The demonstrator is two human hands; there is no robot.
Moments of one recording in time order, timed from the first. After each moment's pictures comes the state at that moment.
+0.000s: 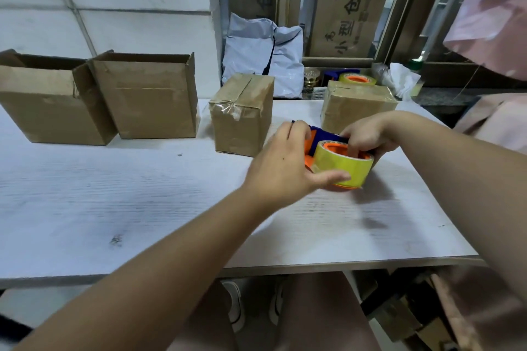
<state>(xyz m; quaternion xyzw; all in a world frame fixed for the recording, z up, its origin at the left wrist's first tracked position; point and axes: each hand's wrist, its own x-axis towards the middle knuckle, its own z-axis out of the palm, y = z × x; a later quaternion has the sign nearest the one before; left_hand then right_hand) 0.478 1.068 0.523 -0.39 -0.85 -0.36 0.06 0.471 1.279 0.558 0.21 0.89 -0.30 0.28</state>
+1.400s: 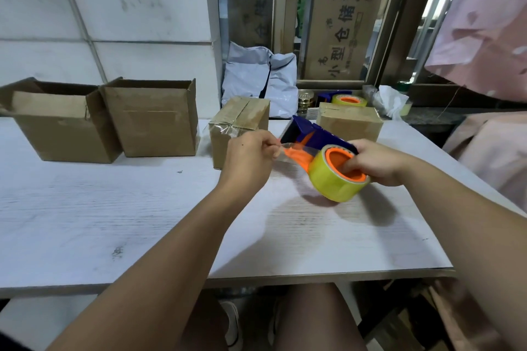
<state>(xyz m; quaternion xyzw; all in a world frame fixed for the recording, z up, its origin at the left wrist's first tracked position) 0.462 1.053 0.546 -0.24 -0.83 -0.50 0.07 0.513 1.291 0.541 0.11 0.86 -0.50 0.04</state>
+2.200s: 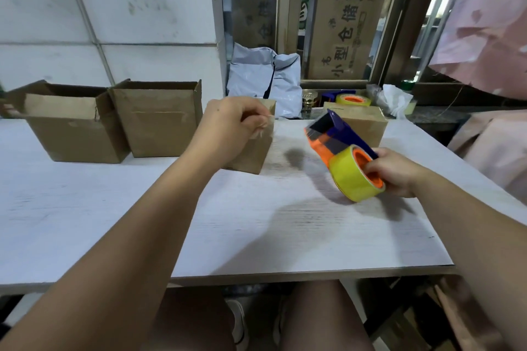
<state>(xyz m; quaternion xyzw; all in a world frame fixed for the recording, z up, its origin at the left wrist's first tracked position) 0.445 1.017 0.592 -0.32 -0.82 -0.46 0.10 0.528 1.301 0.522 0.19 0.77 -0.61 -0.02</state>
